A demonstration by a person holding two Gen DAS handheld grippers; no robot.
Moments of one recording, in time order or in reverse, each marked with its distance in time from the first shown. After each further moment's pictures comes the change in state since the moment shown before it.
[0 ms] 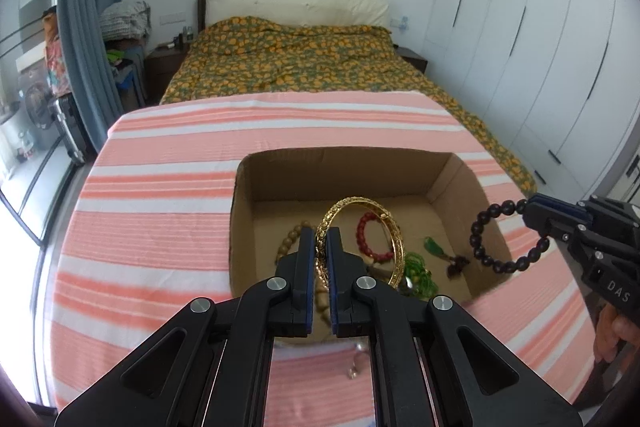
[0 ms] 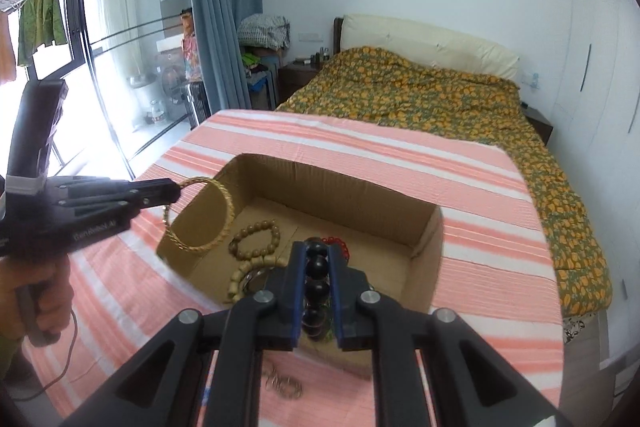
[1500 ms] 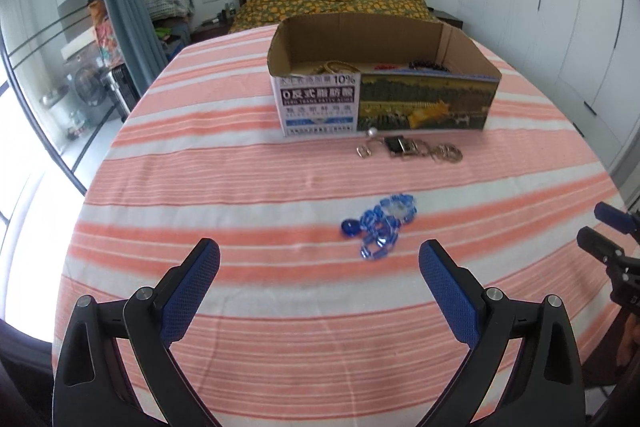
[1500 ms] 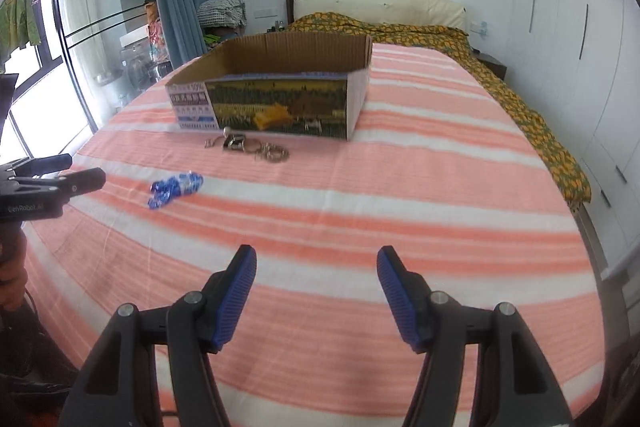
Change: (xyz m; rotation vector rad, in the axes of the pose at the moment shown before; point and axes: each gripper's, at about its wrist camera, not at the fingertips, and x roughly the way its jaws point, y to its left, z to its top) left arm -0.101 -0.046 -0.213 0.026 0.077 0.211; right arm -0.119 0.021 -0.255 0.161 0.056 -0.112
